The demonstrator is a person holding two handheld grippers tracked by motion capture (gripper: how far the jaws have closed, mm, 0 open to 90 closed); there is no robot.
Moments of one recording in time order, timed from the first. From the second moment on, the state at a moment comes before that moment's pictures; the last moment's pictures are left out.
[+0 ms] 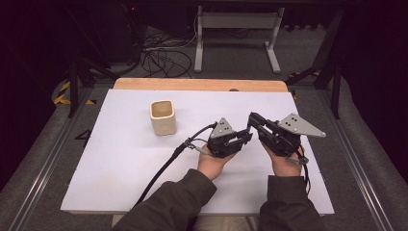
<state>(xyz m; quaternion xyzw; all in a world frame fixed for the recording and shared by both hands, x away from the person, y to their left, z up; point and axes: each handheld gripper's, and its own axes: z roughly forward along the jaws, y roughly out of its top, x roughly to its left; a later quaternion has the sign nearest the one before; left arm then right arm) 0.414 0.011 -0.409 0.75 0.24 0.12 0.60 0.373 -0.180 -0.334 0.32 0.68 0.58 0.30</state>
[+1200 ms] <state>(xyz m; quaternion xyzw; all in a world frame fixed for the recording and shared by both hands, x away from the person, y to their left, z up) 0.415 0.044 -0.392 0.75 0.25 0.17 0.59 0.378 -0.185 -0.337 0.32 0.67 0.62 0.26</state>
